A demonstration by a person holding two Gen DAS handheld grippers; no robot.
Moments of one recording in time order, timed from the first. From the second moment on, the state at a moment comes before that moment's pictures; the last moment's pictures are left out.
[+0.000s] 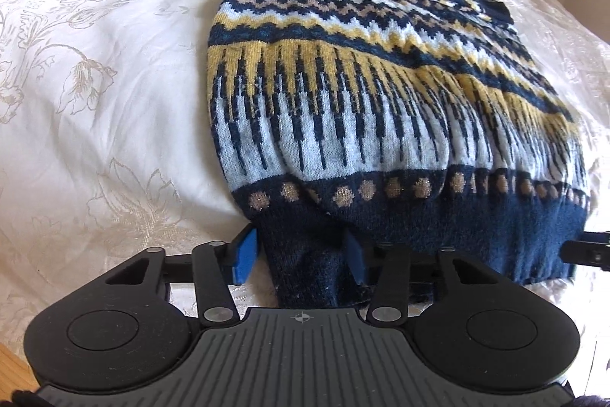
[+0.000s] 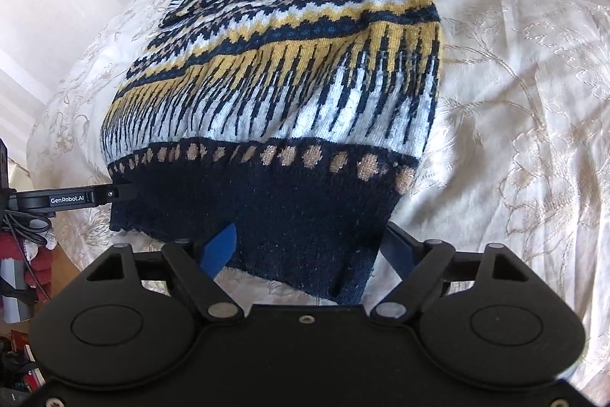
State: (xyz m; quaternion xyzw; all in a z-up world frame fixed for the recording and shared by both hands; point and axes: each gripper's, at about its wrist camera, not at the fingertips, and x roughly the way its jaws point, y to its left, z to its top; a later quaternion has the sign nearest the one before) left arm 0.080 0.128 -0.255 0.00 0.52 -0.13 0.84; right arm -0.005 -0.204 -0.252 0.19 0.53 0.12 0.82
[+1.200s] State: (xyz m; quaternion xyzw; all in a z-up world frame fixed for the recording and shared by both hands) left arm 0.228 0.154 -0.090 -0.19 0.37 -0.19 0.89; right arm 0.135 -0.268 -0.113 0.37 0.33 0.11 0.86
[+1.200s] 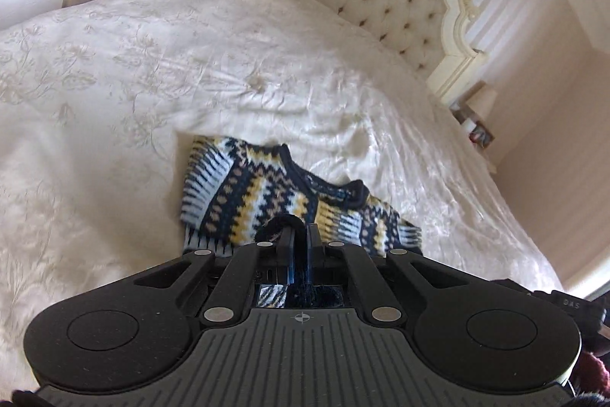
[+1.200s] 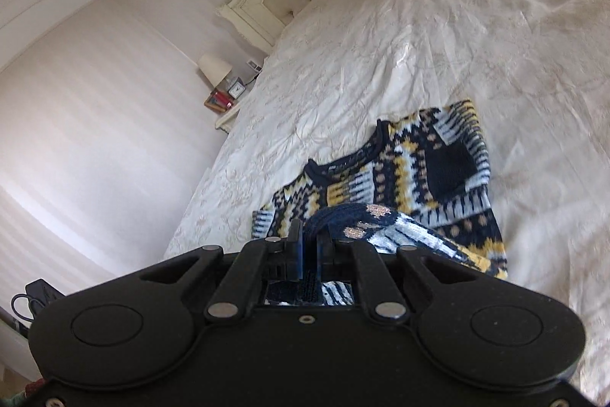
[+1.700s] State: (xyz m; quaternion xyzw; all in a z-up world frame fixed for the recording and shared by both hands) left arm 0.372 0.131 -0.123 -0.19 0.40 -0.18 0.88; right arm 0.275 -0.275 -0.151 0.38 0.34 0.02 0.86
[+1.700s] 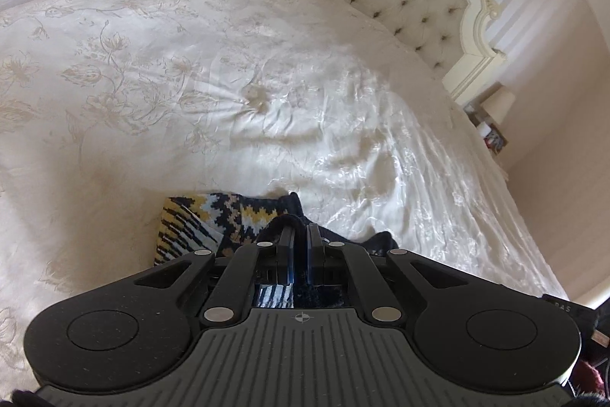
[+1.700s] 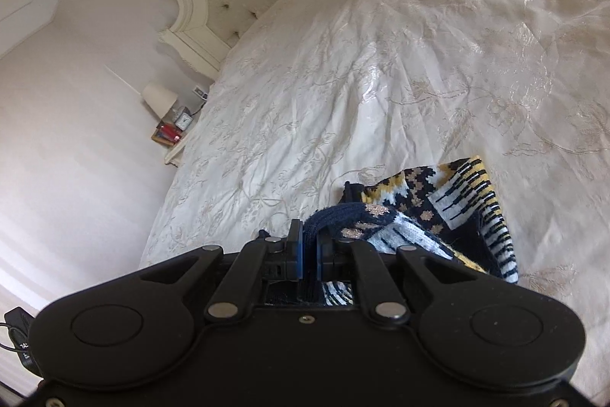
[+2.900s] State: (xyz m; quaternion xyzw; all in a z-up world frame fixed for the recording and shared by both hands) left arm 0.409 0.121 -0.169 -0.10 0.47 -0.17 0.86; right arm 0.312 -0.256 -0.195 0.30 0.41 -0.07 0.86
